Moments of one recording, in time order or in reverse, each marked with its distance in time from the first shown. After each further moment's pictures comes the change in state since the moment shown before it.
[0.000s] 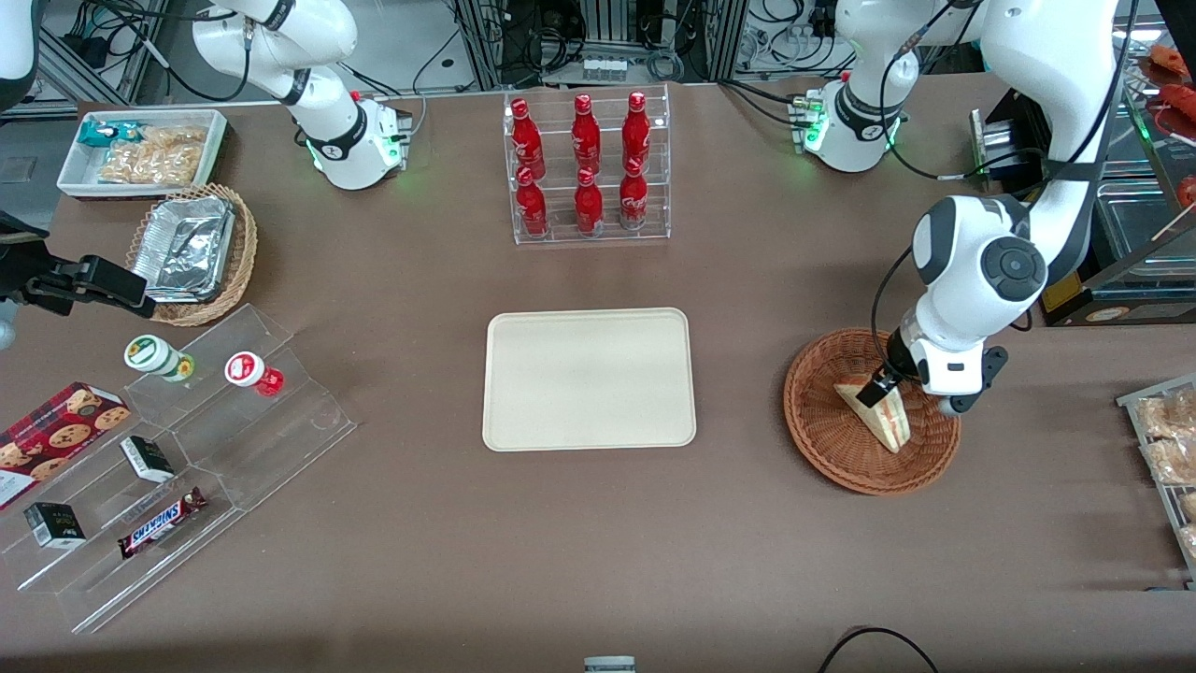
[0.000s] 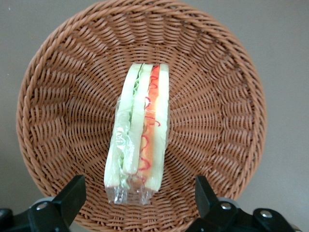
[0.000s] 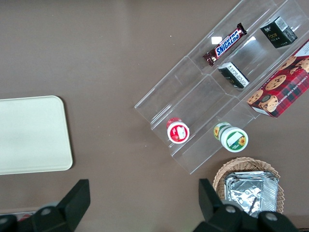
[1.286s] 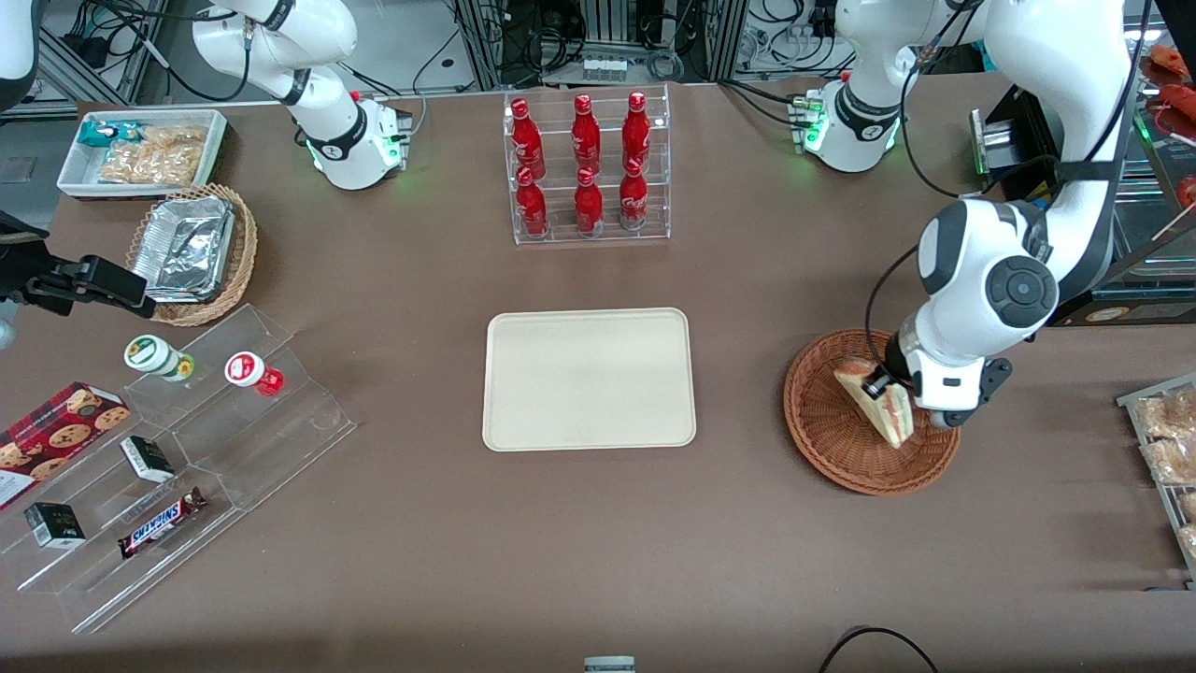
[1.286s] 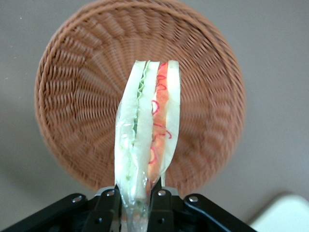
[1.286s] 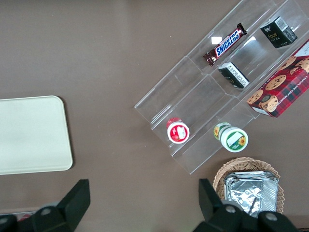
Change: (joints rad) arm -0.076 0.006 -0.006 0.245 0.016 -0.374 0.064
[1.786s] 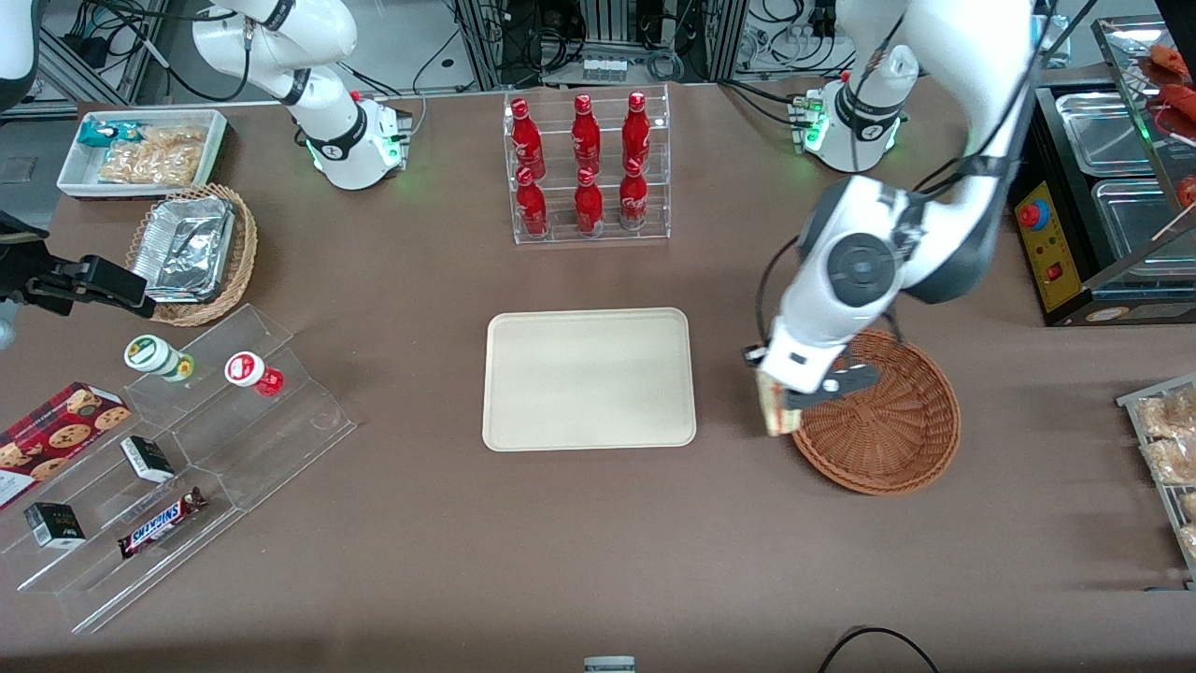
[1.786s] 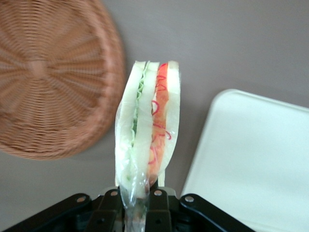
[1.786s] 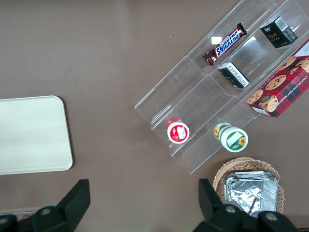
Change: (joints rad) arm -0.267 0.119 -0.009 0.166 0.000 -0.053 0.106
